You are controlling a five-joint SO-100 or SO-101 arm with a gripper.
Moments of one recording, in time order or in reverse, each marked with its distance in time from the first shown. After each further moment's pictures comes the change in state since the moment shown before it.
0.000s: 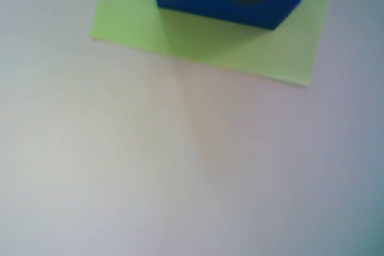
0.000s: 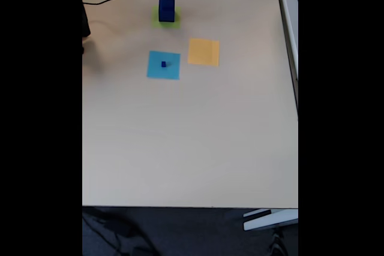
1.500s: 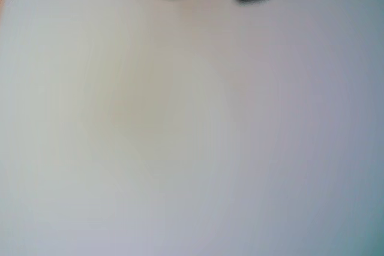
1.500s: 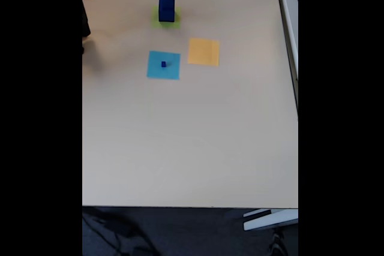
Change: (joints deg) arm -0.7 -4.5 -16.4 -0.4 -0.2
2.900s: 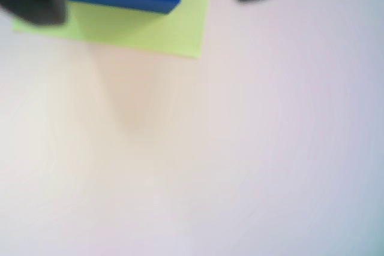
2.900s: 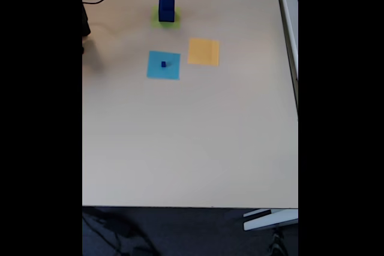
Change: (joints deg) arm -2.0 14.7 20.6 -2.5 9.4
